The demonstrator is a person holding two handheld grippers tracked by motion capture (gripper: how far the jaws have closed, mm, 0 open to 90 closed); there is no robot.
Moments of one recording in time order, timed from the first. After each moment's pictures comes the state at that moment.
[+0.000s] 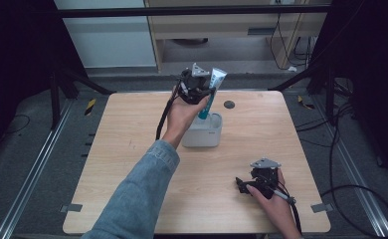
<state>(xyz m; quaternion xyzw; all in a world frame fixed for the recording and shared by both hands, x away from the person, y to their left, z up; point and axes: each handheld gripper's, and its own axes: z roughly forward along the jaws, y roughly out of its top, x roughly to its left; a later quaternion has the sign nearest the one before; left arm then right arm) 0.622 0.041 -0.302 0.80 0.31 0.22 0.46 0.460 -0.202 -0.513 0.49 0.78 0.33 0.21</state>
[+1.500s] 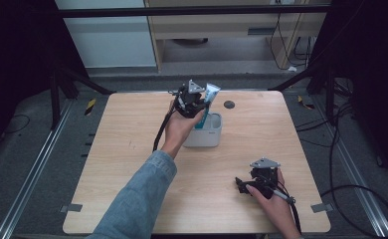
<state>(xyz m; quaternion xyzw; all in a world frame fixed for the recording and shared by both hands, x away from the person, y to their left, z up) 0.622 0.053 -0.356 0.81 0.32 0.22 0.44 0.461 -0.201 -0.512 0.49 0.78 0.33 0.21</state>
